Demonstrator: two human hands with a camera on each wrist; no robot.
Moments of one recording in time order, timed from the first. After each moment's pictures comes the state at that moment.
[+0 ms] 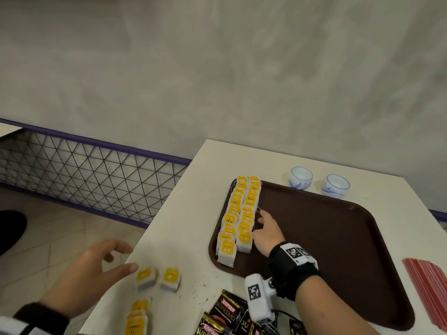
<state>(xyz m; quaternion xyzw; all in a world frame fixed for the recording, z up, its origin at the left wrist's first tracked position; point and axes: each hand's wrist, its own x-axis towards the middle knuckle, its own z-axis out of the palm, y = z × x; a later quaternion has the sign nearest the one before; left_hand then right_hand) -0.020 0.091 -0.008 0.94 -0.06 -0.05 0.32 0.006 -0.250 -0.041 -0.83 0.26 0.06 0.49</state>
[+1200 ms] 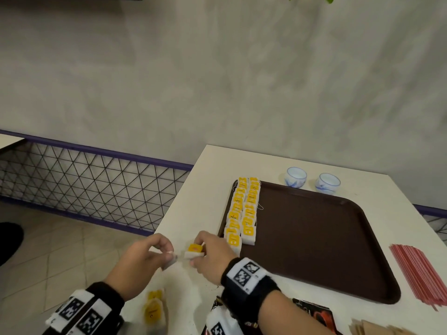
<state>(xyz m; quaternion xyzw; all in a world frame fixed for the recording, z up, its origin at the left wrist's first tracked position) -0.025 0.059 -0.018 0.83 -0.12 -0.11 0.54 -0.042 -0.119 -0.020 -0.89 0.03 0.15 0.44</state>
